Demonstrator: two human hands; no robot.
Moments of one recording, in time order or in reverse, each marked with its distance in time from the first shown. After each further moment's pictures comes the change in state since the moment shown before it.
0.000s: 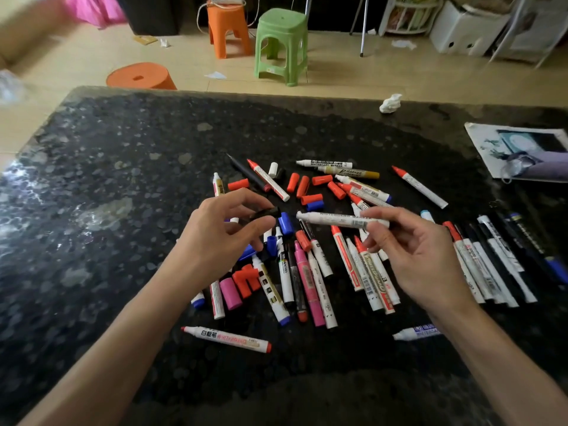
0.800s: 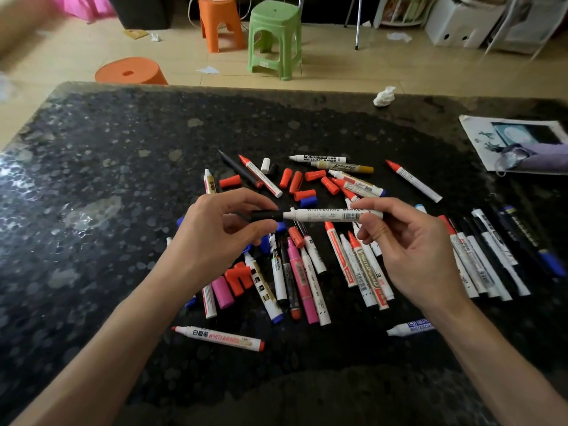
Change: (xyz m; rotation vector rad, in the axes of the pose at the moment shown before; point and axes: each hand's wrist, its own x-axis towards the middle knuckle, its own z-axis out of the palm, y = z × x) left_hand 0.002 0.002 0.006 0.009 -0.044 0.085; right_hand 0.001 -0.001 0.002 -0.017 -0.002 -0.131
